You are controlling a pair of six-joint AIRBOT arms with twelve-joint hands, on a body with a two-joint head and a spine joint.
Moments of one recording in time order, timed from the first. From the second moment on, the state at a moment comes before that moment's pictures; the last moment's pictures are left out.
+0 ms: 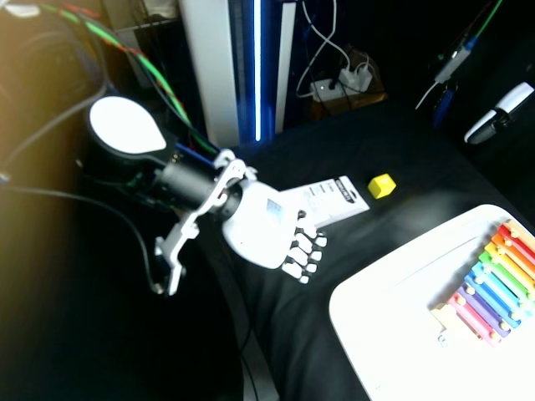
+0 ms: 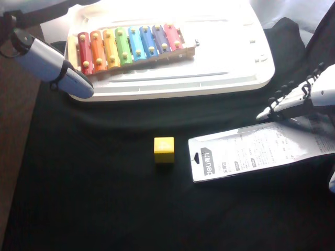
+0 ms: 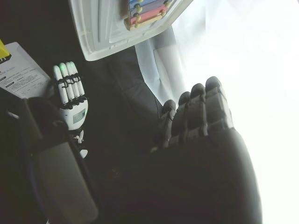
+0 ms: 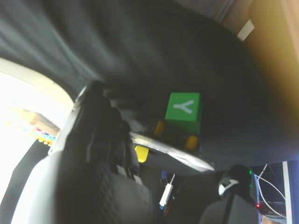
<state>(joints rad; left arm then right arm) 0.41 -0.92 1.29 0.78 -0.40 0.38 -0.55 -0.96 1.38 -1.75 0.58 0.72</state>
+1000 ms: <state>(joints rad) 0.42 -0.93 1.29 0.78 -0.41 0.38 -0.55 -0.97 1.38 -1.75 0.58 0.72</state>
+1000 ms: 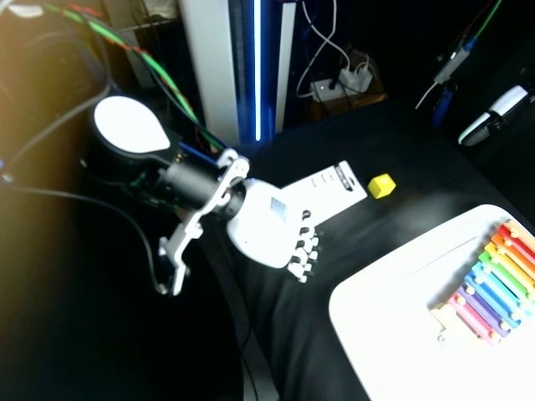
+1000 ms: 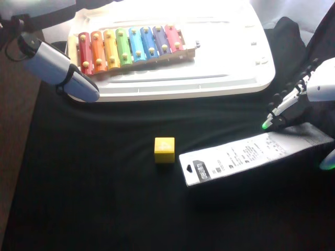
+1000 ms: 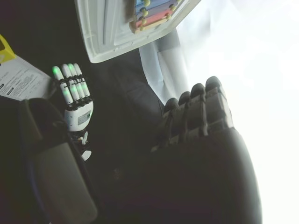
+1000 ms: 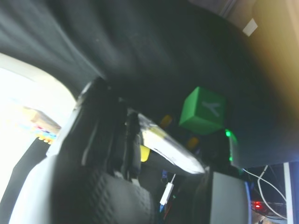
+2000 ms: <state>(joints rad) 0.43 -0.93 1.29 0.78 -0.40 0.38 -0.54 -0.97 1.38 -1.70 0.58 0.73</state>
